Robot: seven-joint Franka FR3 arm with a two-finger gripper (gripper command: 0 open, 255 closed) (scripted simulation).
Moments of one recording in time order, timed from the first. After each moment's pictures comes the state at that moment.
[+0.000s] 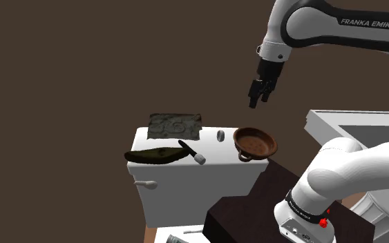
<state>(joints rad) 0.00 -0.82 -0.01 -2.42 0.04 1.57 -0.04</state>
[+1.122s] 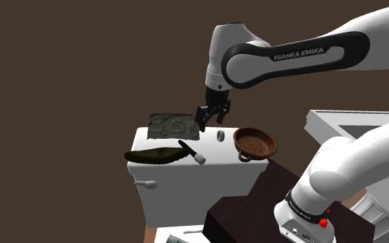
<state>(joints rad) 0.06 -0.49 0.30 -2.41 0.17 1.93 0.30</state>
